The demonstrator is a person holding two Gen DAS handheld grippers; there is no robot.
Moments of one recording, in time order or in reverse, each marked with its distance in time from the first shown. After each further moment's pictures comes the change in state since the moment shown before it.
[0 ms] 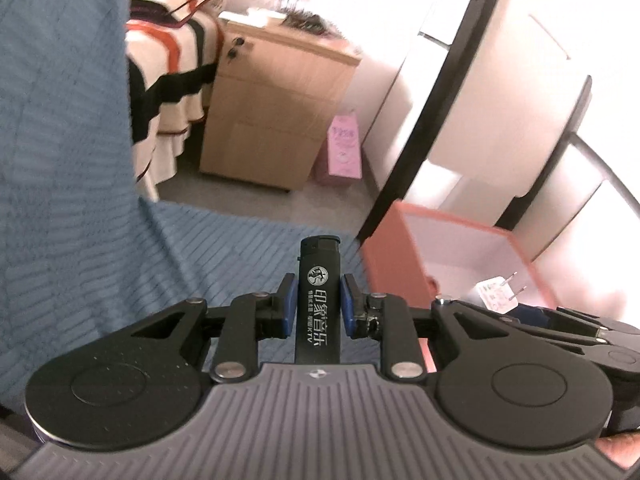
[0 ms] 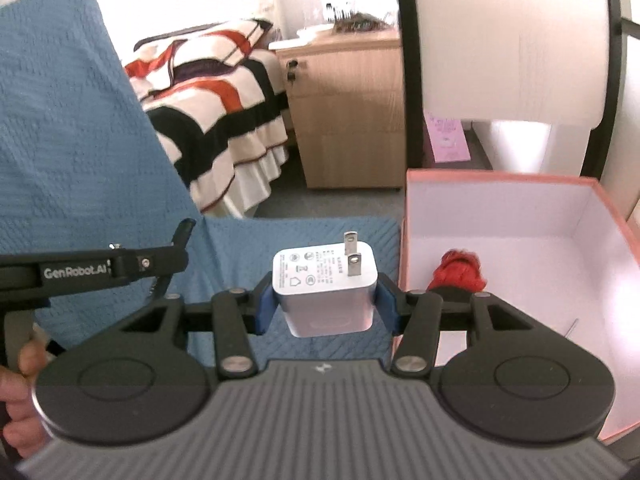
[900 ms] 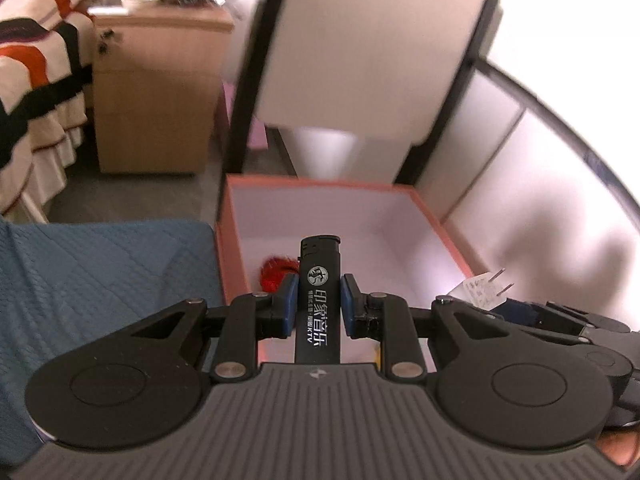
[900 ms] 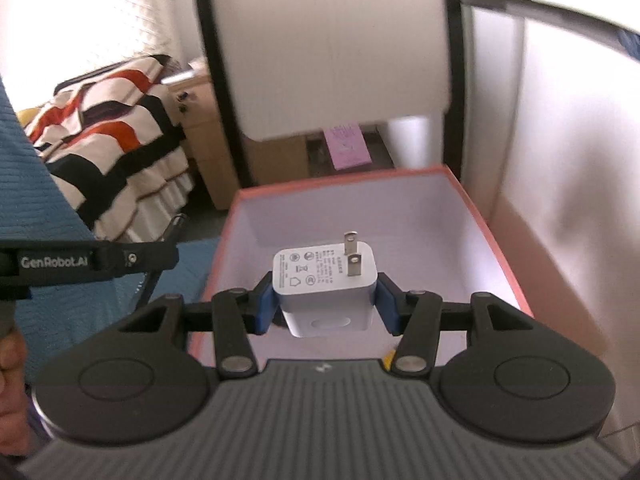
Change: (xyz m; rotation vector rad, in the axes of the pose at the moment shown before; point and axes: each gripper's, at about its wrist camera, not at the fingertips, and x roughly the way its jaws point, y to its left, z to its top) left arm 0.077 -0.172 -0.002 0.166 0.130 -0.160; right arm -0.039 -0.137 -0.017 0.143 -0.028 -0.187
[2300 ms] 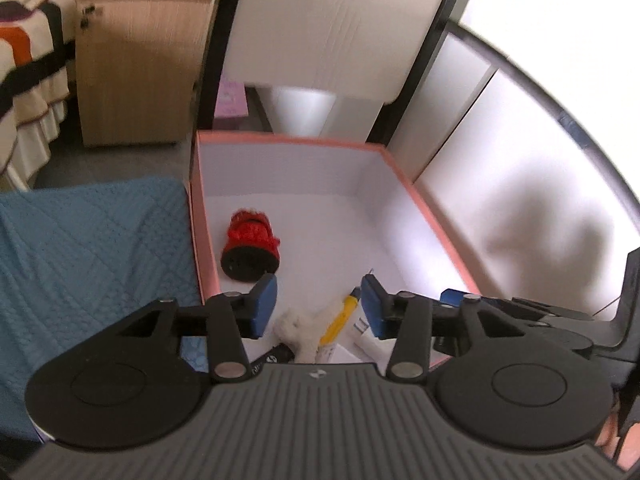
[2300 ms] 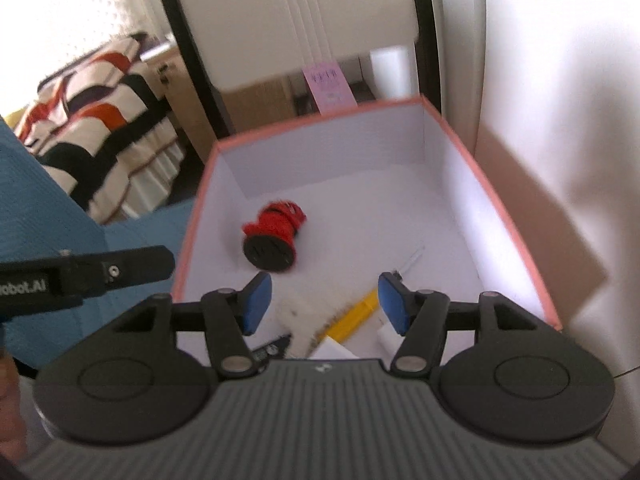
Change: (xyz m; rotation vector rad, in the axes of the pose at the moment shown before) left arm -0.017 -0.023 -0.019 0.009 0.054 -0.047; right arm -0.009 -0.016 -0.018 0.094 0.112 0.011
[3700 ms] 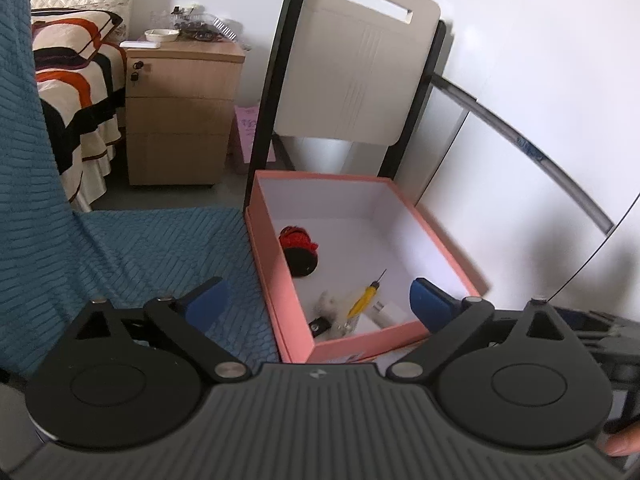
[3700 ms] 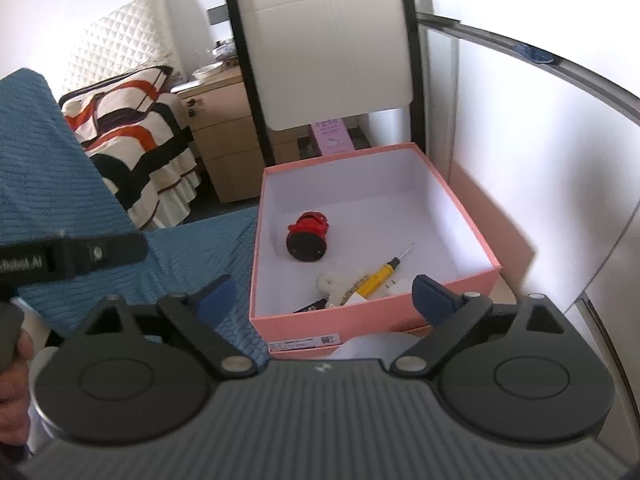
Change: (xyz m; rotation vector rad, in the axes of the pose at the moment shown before) left arm -0.165 0.010 -0.070 0.027 -0.134 0.076; right arm -0.138 0.062 -0.060 -0.030 -0.137 -0.064
